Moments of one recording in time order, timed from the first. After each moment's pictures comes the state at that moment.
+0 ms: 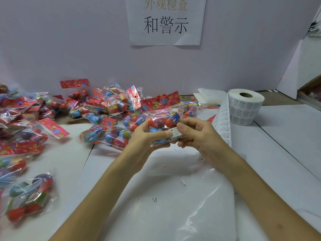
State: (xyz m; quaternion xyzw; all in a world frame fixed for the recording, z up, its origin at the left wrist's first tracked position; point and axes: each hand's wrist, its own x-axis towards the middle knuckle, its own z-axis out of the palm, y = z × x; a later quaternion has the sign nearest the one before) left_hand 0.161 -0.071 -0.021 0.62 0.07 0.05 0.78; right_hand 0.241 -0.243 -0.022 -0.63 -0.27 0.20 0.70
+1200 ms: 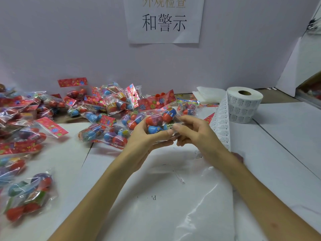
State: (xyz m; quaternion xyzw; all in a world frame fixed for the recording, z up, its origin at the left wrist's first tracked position) left_hand 0.165 -0.072 -0.028 0.63 0.05 0.08 0.77; right_hand 0.239 -0.239 -0.025 -0.70 -0.30 0.12 0.64
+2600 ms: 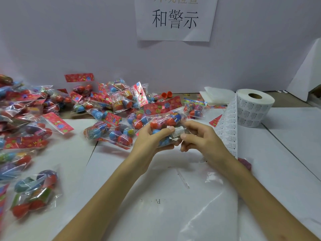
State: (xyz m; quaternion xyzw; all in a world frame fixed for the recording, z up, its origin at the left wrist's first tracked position) left_hand 0.168 -0.074 -0.033 0.63 0.11 0.10 0.77; right_hand 0.244 -0.237 -0.032 -0.70 -0.31 0.15 0.63
